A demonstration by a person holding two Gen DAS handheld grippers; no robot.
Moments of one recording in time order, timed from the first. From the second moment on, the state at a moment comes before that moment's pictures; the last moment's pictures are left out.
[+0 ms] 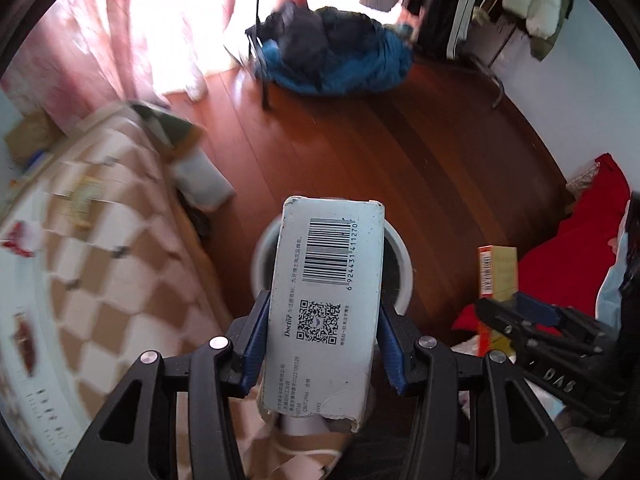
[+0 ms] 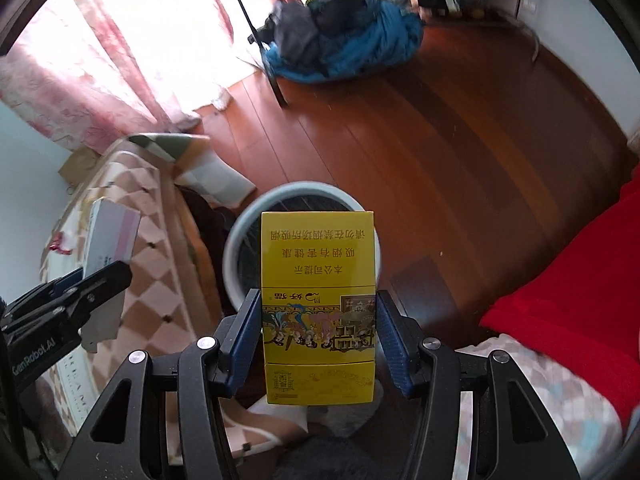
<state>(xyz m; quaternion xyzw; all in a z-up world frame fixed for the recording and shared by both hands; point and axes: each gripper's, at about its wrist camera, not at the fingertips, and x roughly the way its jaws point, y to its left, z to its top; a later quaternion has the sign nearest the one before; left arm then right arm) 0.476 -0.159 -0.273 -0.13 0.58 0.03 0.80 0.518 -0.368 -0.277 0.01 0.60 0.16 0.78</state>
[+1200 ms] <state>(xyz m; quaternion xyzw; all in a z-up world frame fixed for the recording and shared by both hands) 0.473 -0.146 -0.333 -0.08 0.63 0.13 0.76 0.546 -0.344 -0.386 -0.04 0.68 0.15 0.71</state>
